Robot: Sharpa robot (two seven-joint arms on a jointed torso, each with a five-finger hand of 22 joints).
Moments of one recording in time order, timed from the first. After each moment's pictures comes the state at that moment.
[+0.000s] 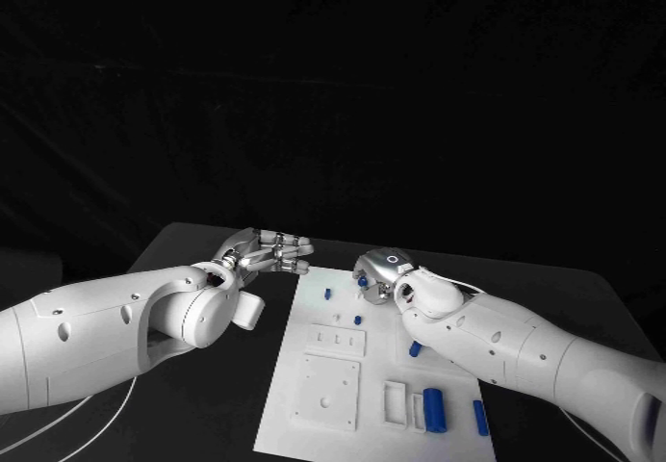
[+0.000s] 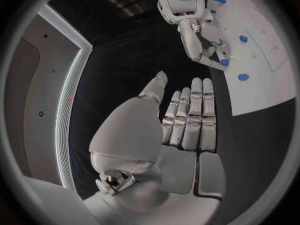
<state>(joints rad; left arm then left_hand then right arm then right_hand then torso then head) 1.46 -0.78 -0.23 1.47 -0.04 -0.35 0.28 1.40 -0.02 0.03 -0.05 0.14 0.98 0.16 0.06 0.06 1.06 0.14 0.06 0.06 1.23 0.10 0.09 0.07 0.08 0.99 0.08 0.33 0.12 1.16 -0.36 0.07 0.89 -1.87 -0.41 -0.10 1.27 -0.14 0.61 -0.26 0.09 1.11 0.09 0.06 0.06 1.12 0.09 0.06 0.06 1.43 -0.01 0.92 0.51 0.16 1.47 -0.04 0.42 1.08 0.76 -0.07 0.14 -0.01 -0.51</state>
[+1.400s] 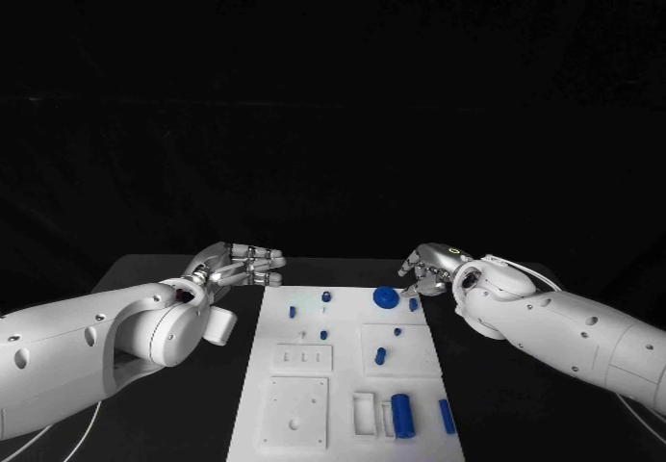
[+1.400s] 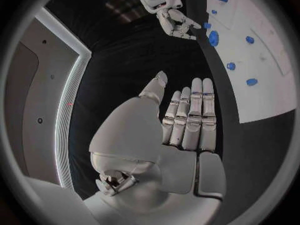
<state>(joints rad) 1.46 -0.79 -0.24 1.44 -0.05 -0.34 0.28 1.40 -0.02 0.03 -0.05 0.14 0.98 0.16 0.06 0.06 1.08 0.14 0.06 0.06 1.22 0.10 0.09 0.07 0.08 0.99 0.08 0.34 0.11 1.16 -0.70 0.18 1.11 -1.60 -0.25 -0.10 1.31 -0.13 0.13 -0.15 0.23 1.06 0.10 0.06 0.06 1.25 -0.01 1.02 1.08 1.42 -0.08 1.03 0.80 0.08 1.47 -0.11 0.71 1.29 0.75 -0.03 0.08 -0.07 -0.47</state>
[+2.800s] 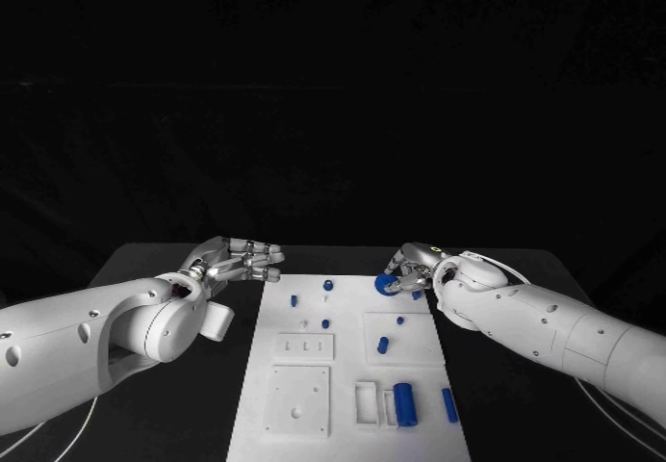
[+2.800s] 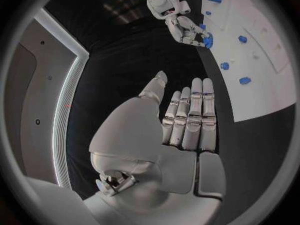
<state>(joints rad) 1.46 -0.79 -0.24 1.45 -0.06 -0.33 0.27 1.40 -0.02 0.03 -0.05 0.14 0.98 0.16 0.06 0.06 1.08 0.14 0.06 0.06 1.22 0.10 0.09 0.07 0.08 0.99 0.08 0.34 0.11 1.16 -0.59 0.17 0.98 -1.56 -0.22 -0.10 1.31 -0.12 0.15 -0.13 0.32 1.04 0.10 0.06 0.06 1.30 0.00 1.18 1.24 1.44 -0.07 1.10 1.02 0.08 1.46 -0.10 0.87 1.31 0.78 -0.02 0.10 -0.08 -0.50</state>
